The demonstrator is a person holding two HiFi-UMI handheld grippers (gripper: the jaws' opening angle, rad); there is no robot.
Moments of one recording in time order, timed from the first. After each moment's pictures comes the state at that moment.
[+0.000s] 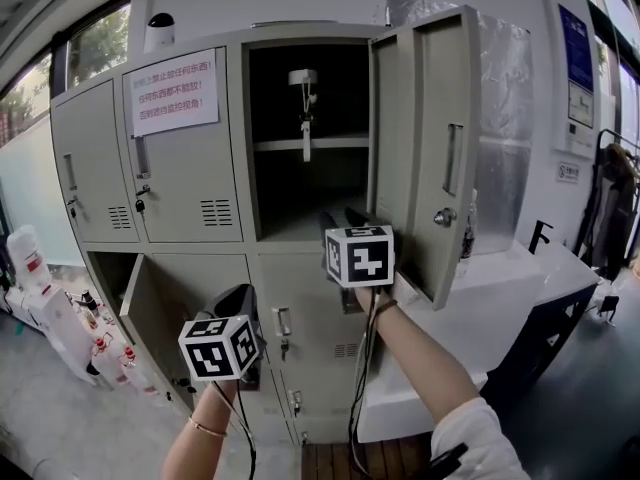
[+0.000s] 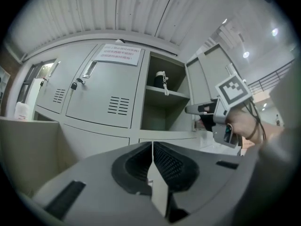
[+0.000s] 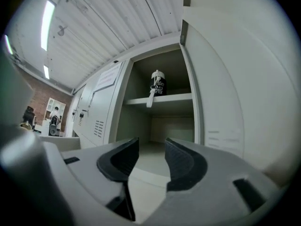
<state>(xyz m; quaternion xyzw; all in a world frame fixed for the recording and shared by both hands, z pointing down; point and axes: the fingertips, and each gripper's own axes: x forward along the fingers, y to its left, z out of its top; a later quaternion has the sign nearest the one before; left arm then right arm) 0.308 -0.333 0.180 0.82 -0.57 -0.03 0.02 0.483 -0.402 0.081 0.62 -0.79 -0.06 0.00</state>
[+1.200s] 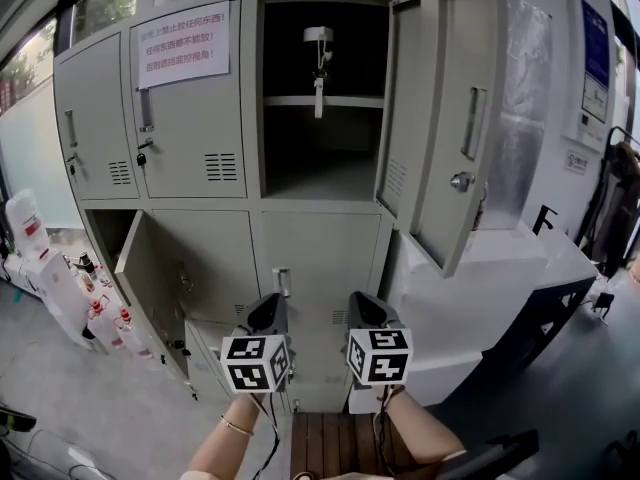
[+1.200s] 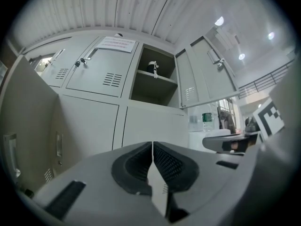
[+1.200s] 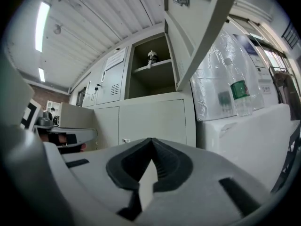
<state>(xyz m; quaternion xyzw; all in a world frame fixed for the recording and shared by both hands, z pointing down) 0.352 -0.310 0.289 0.84 -0.54 -0.03 0.02 0.500 -0.304 0.294 0.62 -0.78 0.02 0.02</state>
